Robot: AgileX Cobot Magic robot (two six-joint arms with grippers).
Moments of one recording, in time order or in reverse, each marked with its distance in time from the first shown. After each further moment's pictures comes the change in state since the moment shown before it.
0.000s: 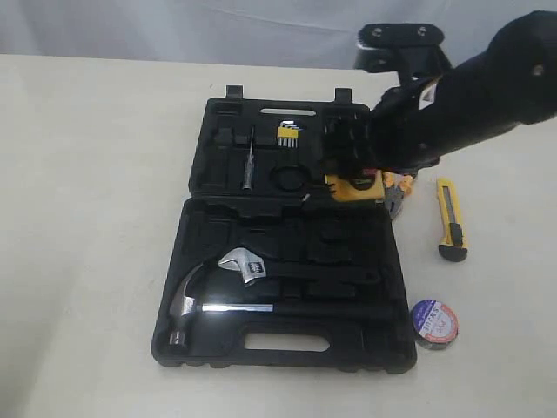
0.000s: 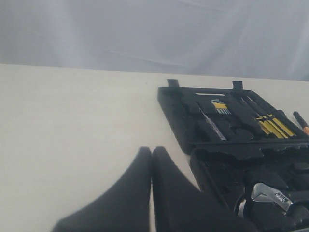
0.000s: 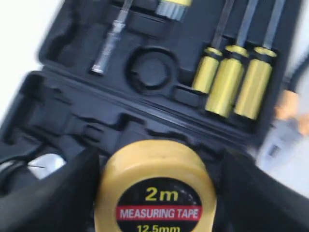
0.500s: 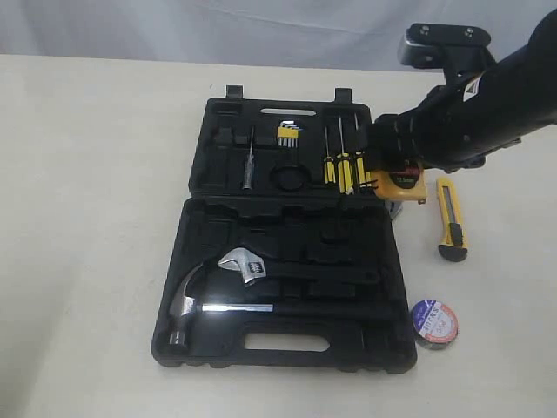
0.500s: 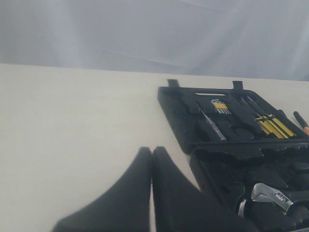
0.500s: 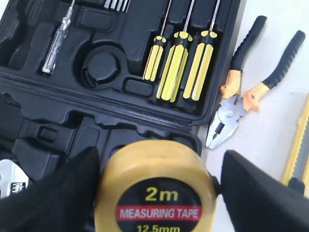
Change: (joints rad) left arm 0.000 0.000 0.000 0.000 0.000 0.000; right arm -0.149 -0.009 0.013 0.000 0.063 -0.006
